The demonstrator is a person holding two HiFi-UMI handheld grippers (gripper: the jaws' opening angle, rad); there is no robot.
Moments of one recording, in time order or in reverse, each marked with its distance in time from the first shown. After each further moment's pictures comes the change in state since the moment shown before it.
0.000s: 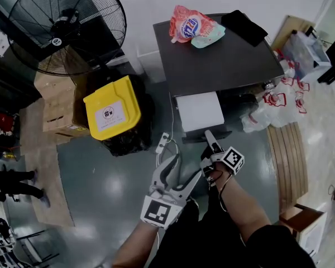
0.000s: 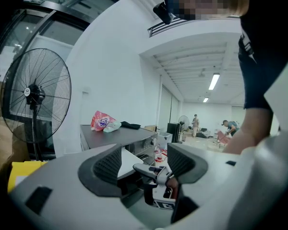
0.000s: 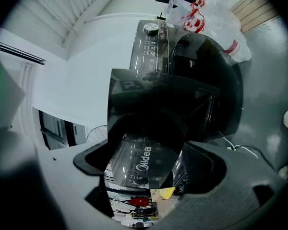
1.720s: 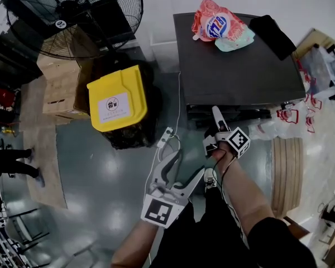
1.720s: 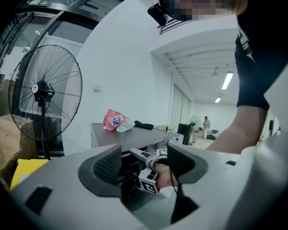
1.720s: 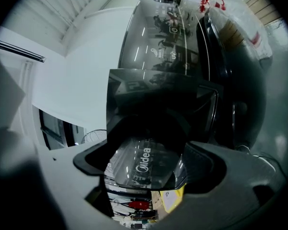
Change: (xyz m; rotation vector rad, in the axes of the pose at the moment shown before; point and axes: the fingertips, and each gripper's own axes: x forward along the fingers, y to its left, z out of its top) left arm 0.048 0.078 0.004 -0.050 0.005 0.117; right arm 0.143 0.026 0.052 -0.035 0.008 0.007
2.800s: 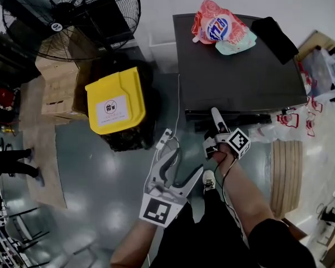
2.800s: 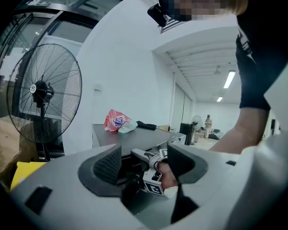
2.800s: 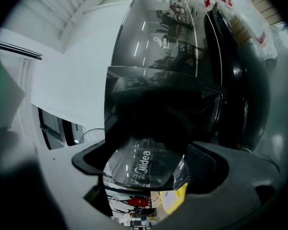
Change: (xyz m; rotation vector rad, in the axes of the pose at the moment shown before) left arm 0.026 0.019 0.005 0.005 0.010 0.015; right arm 0.019 0.003 0.008 -0.001 0.036 0.008
